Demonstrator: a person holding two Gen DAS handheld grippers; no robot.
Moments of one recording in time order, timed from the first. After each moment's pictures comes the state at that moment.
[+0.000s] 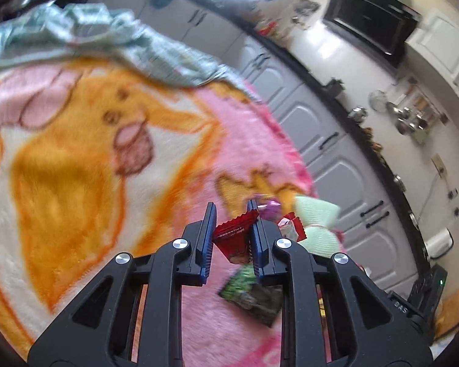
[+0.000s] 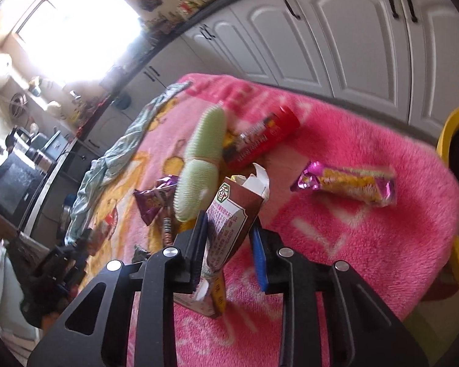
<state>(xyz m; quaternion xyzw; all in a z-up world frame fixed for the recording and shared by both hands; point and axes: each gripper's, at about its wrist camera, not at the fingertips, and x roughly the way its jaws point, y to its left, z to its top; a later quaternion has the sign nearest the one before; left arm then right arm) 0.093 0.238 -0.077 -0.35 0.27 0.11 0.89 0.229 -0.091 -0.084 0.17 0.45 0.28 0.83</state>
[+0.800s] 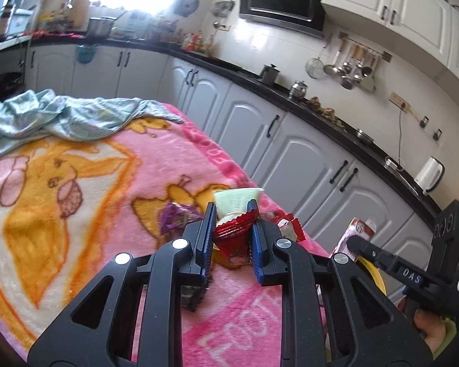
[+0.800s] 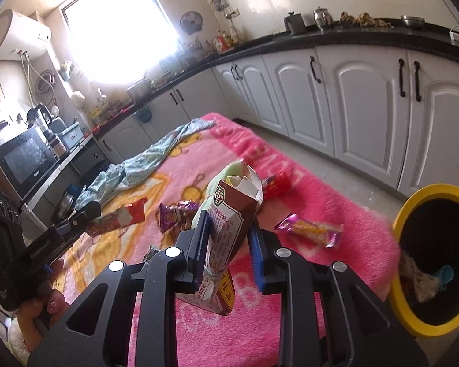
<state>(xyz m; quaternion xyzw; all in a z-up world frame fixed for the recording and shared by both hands) 0.100 0.132 -0.013 -0.20 0.24 0.03 0.95 0.189 -0.135 -0.016 0.11 0.35 0.31 0.88</state>
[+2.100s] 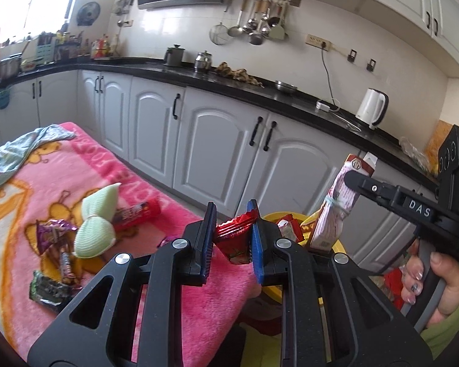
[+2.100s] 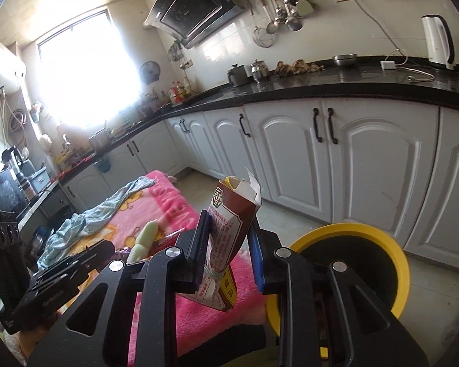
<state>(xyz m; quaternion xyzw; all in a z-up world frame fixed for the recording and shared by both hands) 0.145 -0.044 0.005 -0.08 0.26 -0.13 0.95 0.174 -0.307 0.028 0.13 0.26 0.20 0.94</state>
